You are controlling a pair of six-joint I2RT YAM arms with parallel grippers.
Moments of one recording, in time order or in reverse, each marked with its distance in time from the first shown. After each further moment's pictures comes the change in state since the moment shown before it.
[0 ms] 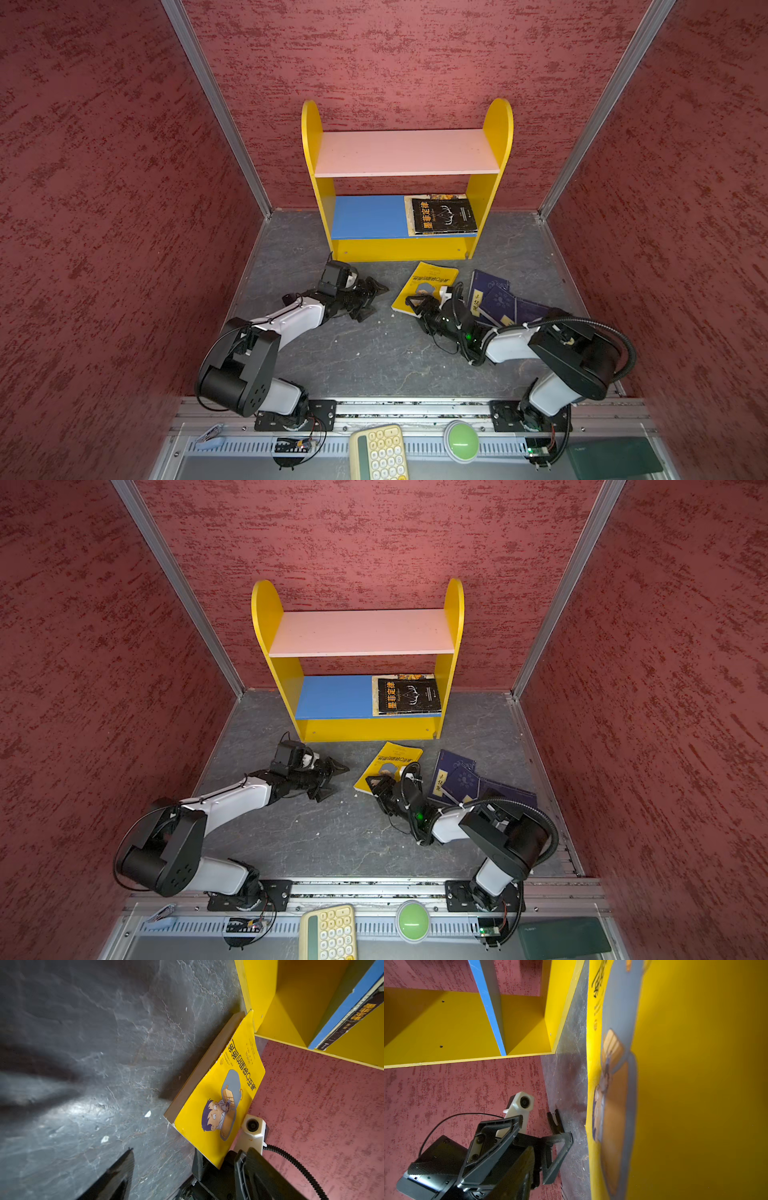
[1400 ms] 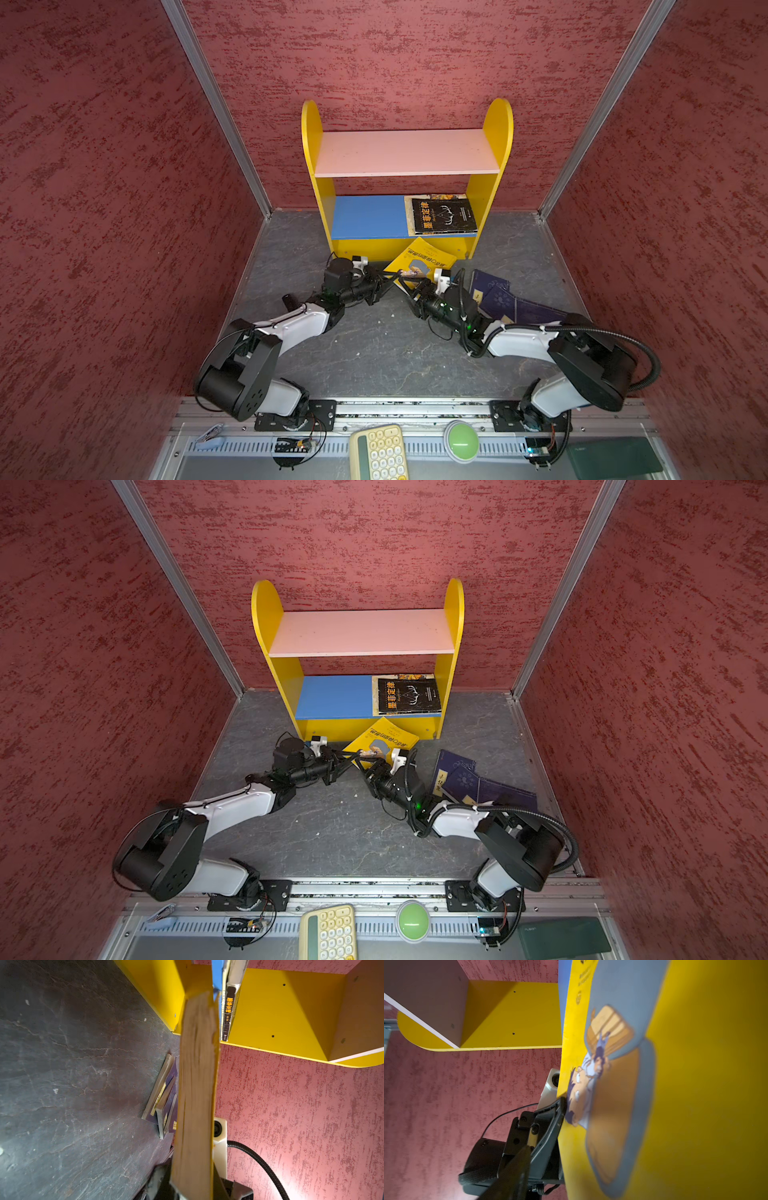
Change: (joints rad) left arm -0.049 -0.063 -0.030 0.462 -0.015 -0.226; right arm -0.018 -0.118 0.079 0.022 -0.065 0.002
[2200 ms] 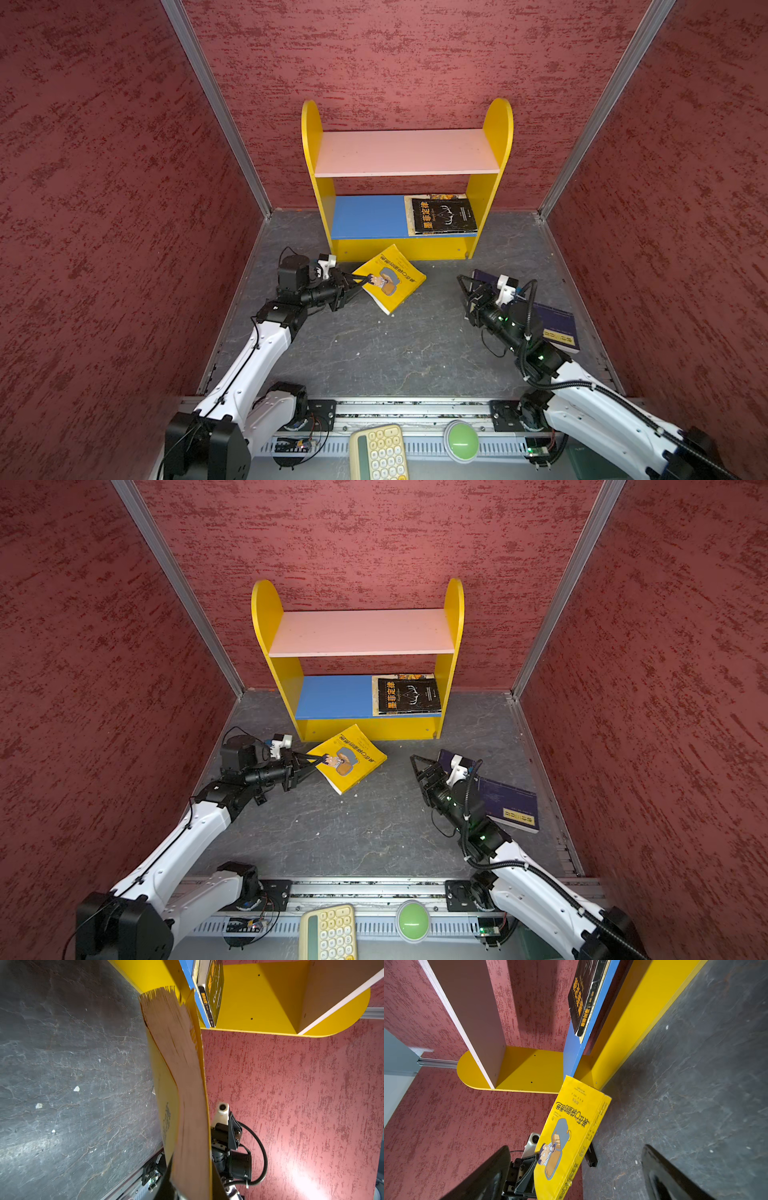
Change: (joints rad) left arm 0.257 -0.343 0.077 -0.601 0.297 0.297; right arm -0.239 -0.745 -0.203 -0.579 0.024 -0.173
